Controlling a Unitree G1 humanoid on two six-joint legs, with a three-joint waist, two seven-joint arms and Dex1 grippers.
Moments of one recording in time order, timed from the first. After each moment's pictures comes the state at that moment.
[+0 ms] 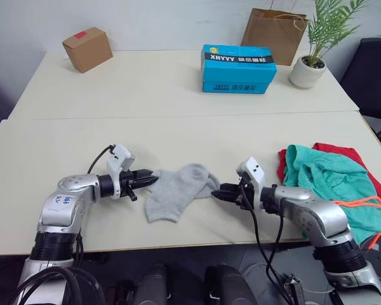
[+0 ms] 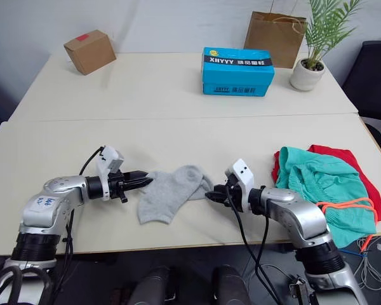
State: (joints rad) left arm -0.34 0.61 0.13 -0.08 -0.36 0.73 -0.88; right arm -0.35 -0.61 0.13 -0.21 0.54 0.85 0.80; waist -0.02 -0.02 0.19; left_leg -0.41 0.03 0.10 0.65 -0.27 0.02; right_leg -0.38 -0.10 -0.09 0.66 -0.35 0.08
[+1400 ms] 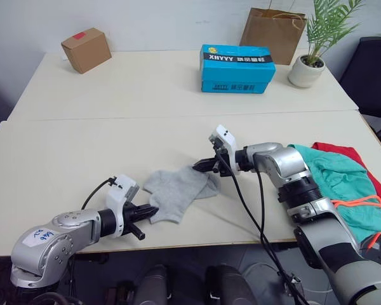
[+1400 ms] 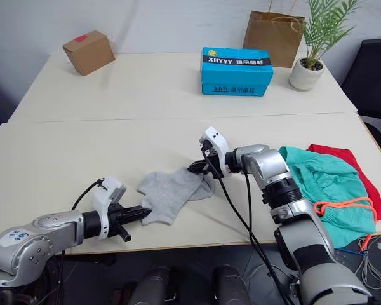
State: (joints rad) left arm -0.08 0.59 0.18 -0.61 -0.68 1.27 -0.44; right arm -0.90 -0.37 0.27 0.41 0.32 0.78 1.04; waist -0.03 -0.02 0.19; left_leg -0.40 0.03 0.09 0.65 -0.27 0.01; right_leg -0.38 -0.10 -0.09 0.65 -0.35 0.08
